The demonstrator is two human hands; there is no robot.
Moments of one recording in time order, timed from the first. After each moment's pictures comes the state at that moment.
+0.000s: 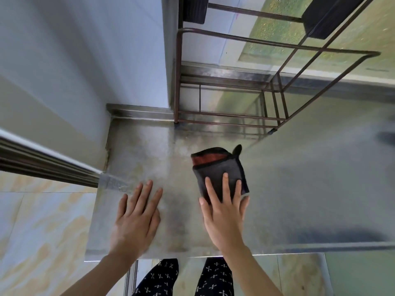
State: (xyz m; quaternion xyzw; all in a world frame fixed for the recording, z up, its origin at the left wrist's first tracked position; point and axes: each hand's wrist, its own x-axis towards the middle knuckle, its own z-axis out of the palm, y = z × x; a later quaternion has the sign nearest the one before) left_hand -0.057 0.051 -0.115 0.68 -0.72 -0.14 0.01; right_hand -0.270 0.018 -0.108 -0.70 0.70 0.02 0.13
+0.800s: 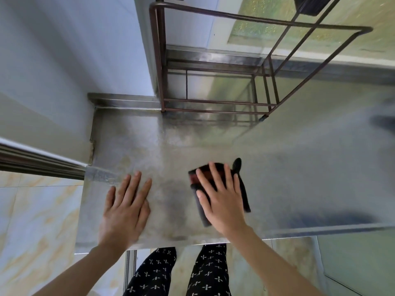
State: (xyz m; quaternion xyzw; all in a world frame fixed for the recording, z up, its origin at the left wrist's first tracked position) left_hand -0.057 0.051 -0.117 0.67 -0.73 -0.12 0.01; right_hand -0.303 0.011 -0.104 -0.78 0.61 0.03 0.11
